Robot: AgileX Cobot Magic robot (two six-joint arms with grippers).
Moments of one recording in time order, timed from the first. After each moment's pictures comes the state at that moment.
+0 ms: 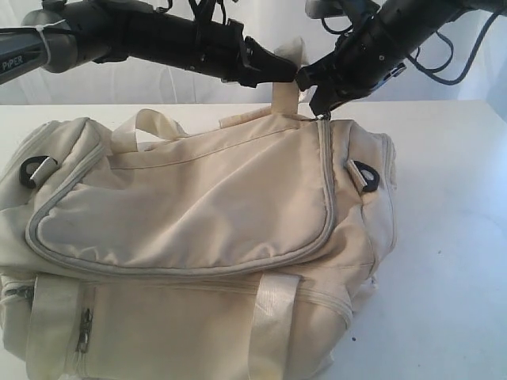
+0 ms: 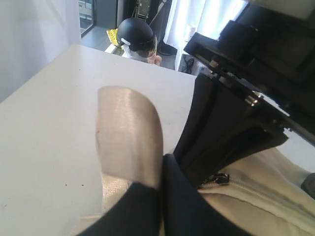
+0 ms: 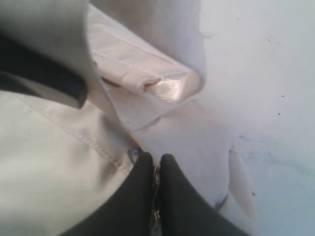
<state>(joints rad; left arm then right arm) -0.25 2.23 -2.06 -1.30 1.03 1.37 0.09 1.94 -1.75 0.41 0.99 -0.45</state>
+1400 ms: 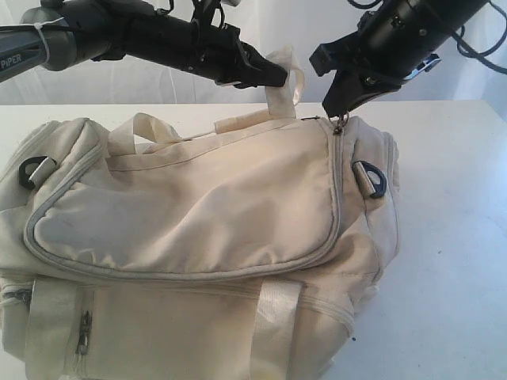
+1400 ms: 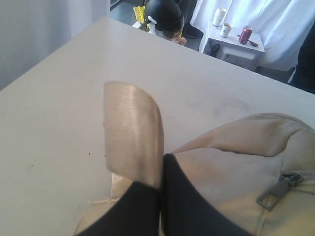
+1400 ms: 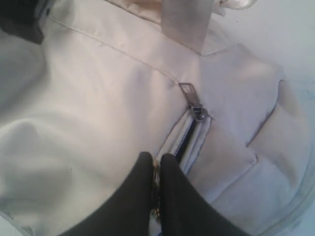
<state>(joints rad) -0.25 2.23 -2.06 -1.18 0.95 1.22 0.11 1.69 -1.61 0.41 1.19 -0.35</state>
